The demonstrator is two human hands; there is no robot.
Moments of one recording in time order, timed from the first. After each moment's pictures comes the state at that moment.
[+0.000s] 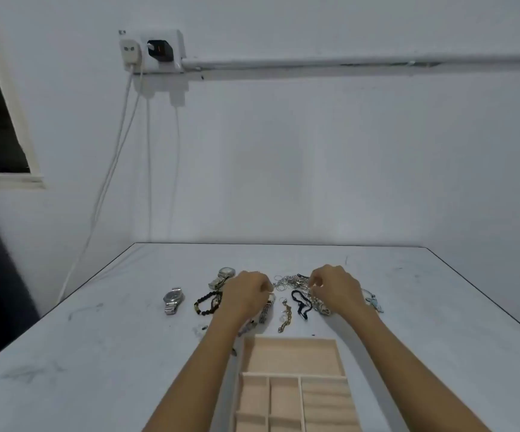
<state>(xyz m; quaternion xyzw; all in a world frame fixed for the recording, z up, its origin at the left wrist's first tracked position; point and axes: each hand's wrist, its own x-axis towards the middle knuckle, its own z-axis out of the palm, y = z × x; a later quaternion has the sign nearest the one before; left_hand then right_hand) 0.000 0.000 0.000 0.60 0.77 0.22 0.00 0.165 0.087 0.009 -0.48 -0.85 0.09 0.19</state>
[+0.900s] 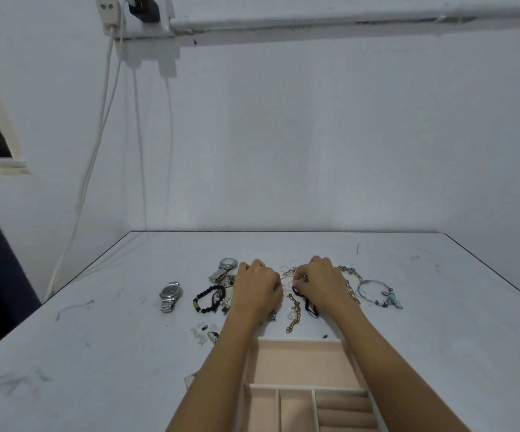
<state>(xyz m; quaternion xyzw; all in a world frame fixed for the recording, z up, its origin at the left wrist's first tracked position) -0.009 0.038 -0.035 0.61 0.76 0.14 -0.17 0.116 0.114 -0.027 -0.45 -0.88 0.06 0.17</state>
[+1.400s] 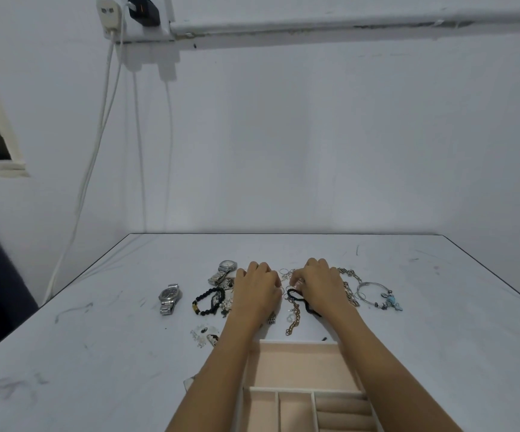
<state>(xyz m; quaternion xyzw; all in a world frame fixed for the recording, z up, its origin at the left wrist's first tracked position) -0.008 0.039 -0.036 0.60 0.78 0.15 -0.12 0.114 0.115 -0.033 -0.42 -0.89 0.01 0.17</state>
